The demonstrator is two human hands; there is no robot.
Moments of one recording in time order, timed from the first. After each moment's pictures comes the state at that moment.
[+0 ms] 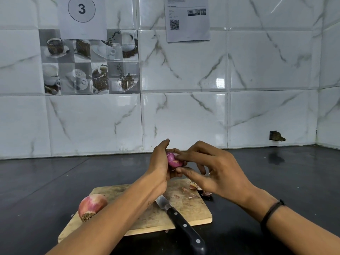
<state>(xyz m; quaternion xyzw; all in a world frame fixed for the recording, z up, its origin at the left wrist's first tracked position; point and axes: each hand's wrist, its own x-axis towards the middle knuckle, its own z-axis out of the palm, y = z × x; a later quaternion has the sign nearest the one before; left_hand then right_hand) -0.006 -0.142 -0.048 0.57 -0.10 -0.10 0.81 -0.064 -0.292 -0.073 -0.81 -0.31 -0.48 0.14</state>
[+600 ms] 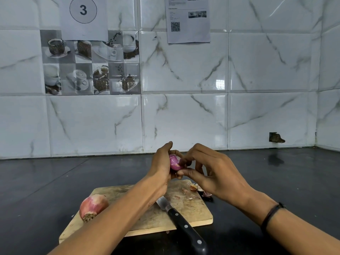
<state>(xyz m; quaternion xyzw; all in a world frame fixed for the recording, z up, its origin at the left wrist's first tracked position) -0.005 -0.143 -0.048 0.60 -0.11 -0.09 0.79 -0.060 -0.290 -0.074 -0.83 -0.30 -0.44 0.15</state>
